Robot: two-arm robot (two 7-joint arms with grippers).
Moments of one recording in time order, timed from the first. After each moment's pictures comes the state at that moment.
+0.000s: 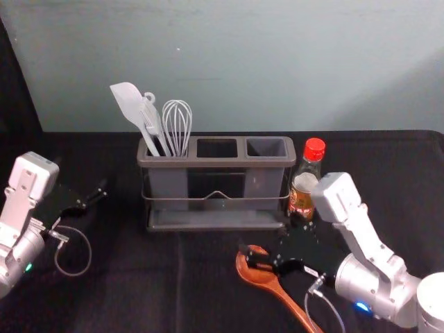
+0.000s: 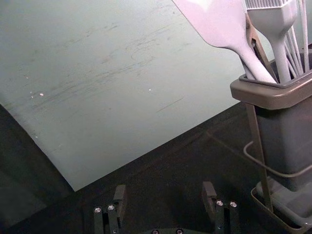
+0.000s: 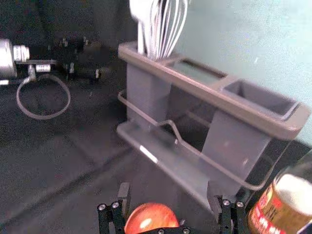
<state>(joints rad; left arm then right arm) -0.20 0.60 0.45 -1.41 -0.25 -0.12 0.03 0.04 0.45 -0.36 -1.73 0.16 0.21 0.38</state>
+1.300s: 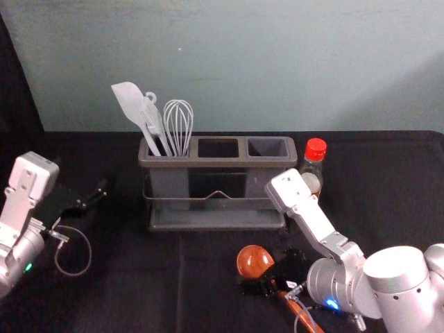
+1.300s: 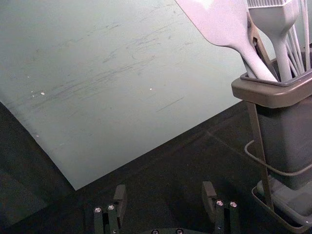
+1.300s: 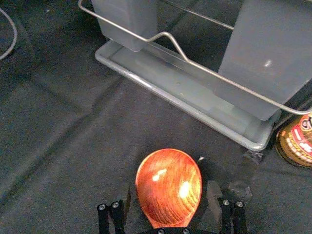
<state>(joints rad) -0.20 0.60 0.45 -1.41 -0.25 -0.12 0.03 0.11 0.29 -0.39 -1.78 0.07 0.89 0.31</state>
